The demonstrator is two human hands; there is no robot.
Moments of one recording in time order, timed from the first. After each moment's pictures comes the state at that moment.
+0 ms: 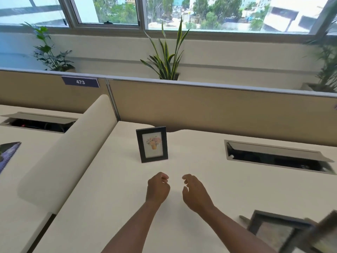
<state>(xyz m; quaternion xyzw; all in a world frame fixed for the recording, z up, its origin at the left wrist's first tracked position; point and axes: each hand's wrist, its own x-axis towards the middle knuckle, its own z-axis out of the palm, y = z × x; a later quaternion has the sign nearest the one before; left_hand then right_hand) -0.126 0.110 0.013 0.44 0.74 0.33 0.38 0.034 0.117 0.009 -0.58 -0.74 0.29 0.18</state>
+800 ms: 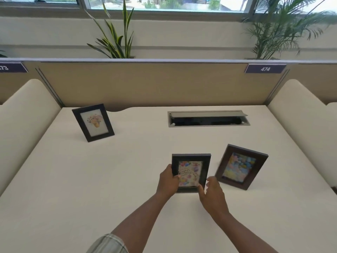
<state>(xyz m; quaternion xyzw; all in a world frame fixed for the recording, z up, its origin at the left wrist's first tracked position) 0.136 0.009 -0.013 0.54 0.61 0.31 0.49 0.306 -0.053 -0.028 -0.76 -0.54 0.23 0.27</state>
